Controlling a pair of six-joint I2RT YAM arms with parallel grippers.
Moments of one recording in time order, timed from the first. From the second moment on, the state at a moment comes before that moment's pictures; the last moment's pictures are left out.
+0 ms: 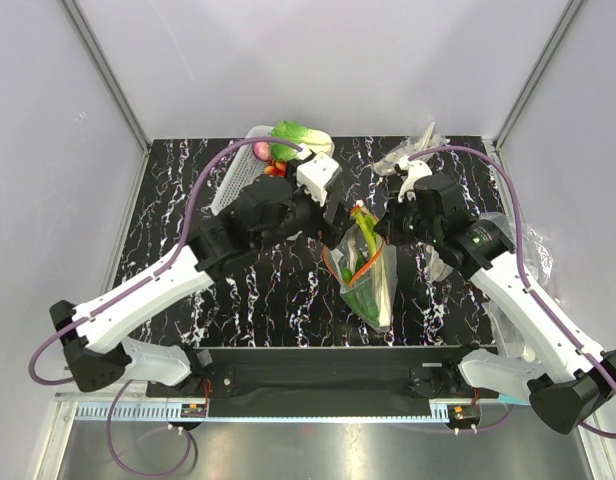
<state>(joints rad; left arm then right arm) -0.98 1.28 1.42 -0.36 -0.13 0.03 0.54 1.11 1.21 -0.68 -0.04 0.34</state>
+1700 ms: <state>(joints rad) -0.85 1.41 1.28 -0.23 0.40 -0.52 0.54 1.06 1.22 -0.63 -0.23 0.47</state>
